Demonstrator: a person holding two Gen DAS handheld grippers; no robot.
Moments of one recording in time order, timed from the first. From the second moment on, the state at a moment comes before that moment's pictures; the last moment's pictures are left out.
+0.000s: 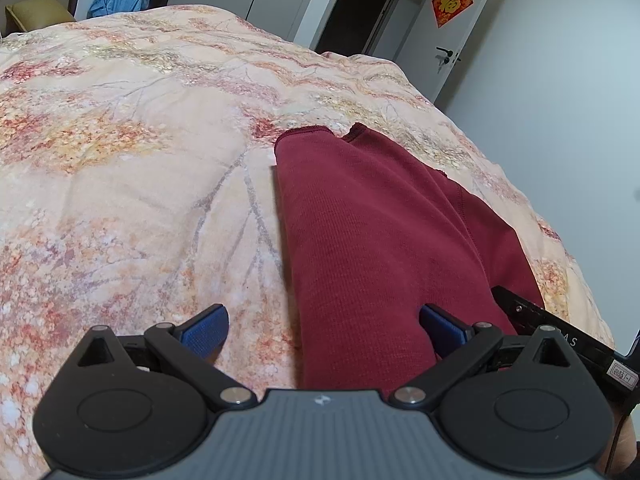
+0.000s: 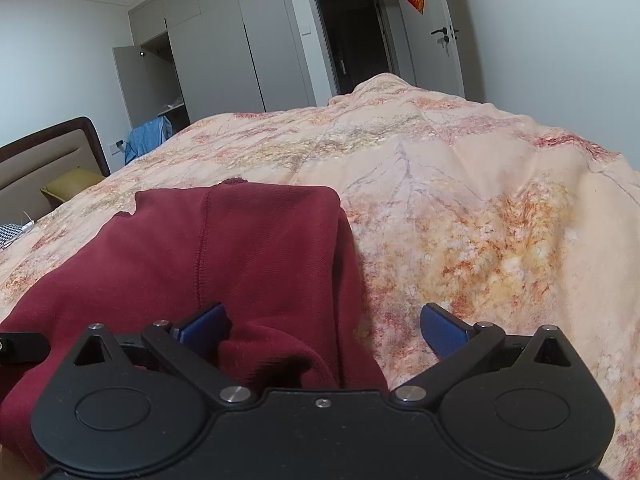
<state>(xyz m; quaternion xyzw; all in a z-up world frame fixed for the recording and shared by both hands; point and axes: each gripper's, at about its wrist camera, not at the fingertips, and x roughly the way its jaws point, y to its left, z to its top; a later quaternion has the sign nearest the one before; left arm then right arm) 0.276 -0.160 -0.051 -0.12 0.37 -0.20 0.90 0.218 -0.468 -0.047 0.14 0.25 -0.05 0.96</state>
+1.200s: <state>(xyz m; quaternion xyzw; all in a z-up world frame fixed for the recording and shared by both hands) 0.315 -0.181 -0.044 -0.05 0.42 -0.23 0.88 0.214 -0.470 -0.047 0.14 0.24 -0.05 0.96</state>
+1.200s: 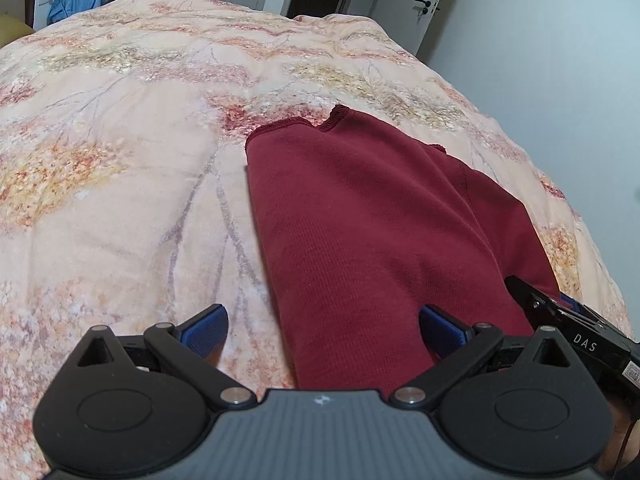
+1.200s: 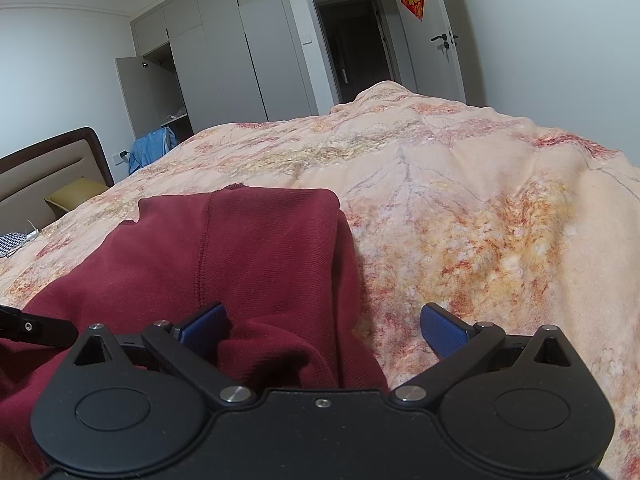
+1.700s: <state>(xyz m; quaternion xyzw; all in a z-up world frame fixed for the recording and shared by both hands) 0.316 -0.180 -0.045 -0.05 0.42 -0.24 0.87 0.212 -0.471 -0.046 0.15 0.24 -0.05 0.96</state>
